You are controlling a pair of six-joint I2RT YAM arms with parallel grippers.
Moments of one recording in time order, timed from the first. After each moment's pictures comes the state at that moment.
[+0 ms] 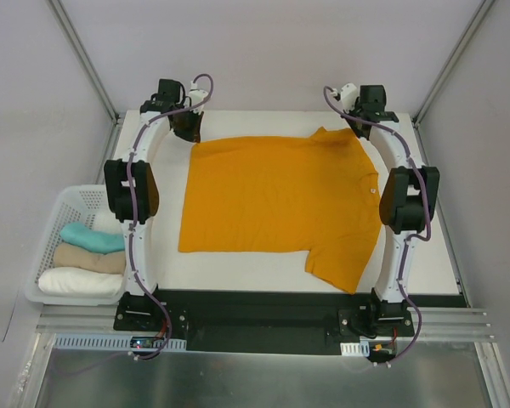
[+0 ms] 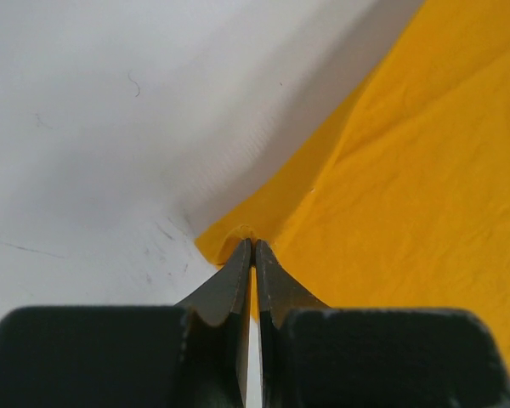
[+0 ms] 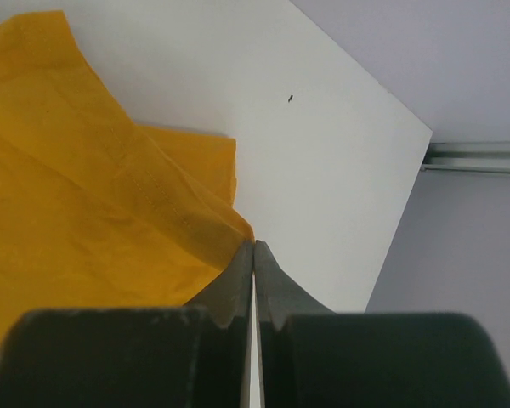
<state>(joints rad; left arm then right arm) -0.08 2.27 2.12 -0.79 0.39 0.33 0.08 2.19 1.95 -0.47 0.10 -0.64</state>
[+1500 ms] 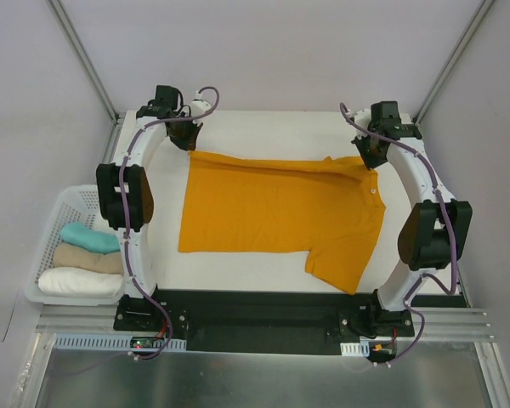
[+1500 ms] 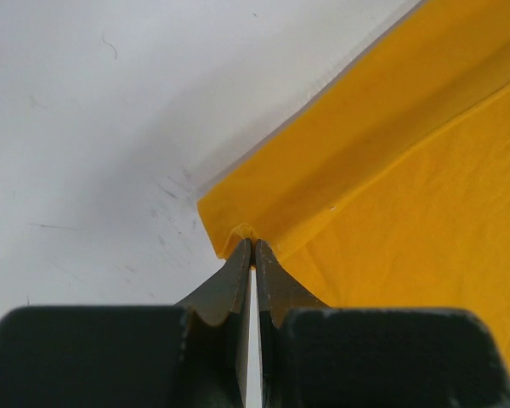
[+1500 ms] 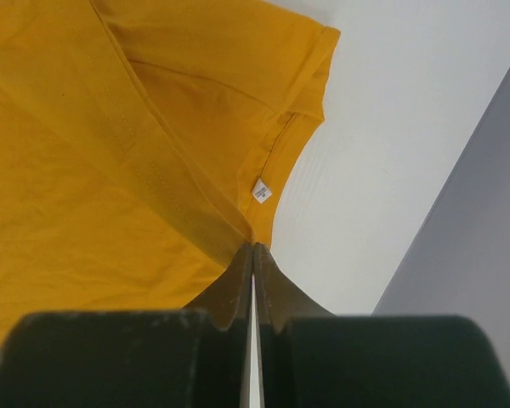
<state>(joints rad) -0.08 2.13 1.94 -0.80 0.38 0.56 0.08 1.76 1.60 -0.85 0.09 -0.44</state>
